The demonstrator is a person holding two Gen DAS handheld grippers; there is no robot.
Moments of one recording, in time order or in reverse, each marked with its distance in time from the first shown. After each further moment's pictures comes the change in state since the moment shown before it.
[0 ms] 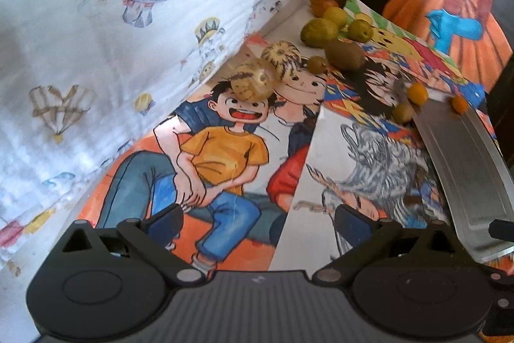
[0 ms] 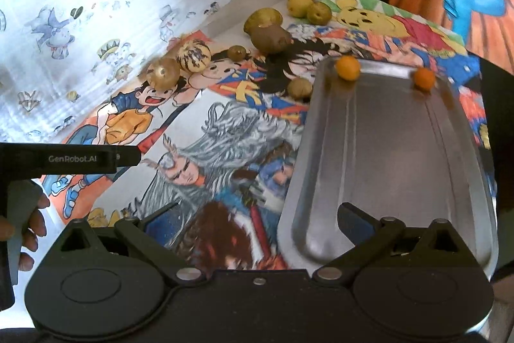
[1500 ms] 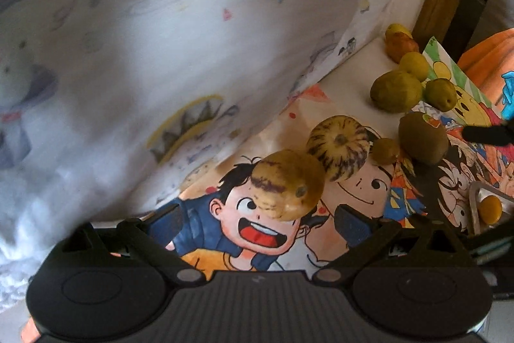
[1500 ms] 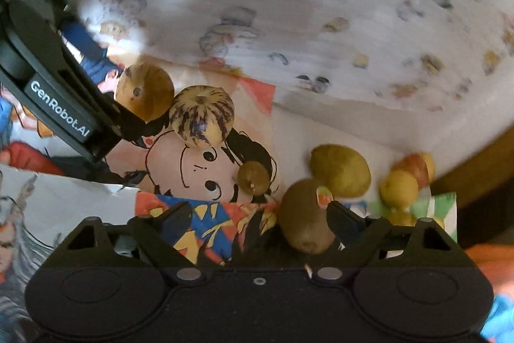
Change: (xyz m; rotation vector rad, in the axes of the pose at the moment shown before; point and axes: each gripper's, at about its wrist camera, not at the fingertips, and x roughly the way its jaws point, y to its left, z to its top) left arm 0.092 0.005 0.094 -0.216 -0.009 0.146; right arm 0.152 0.034 0.154 -1.052 -0.103 0.061
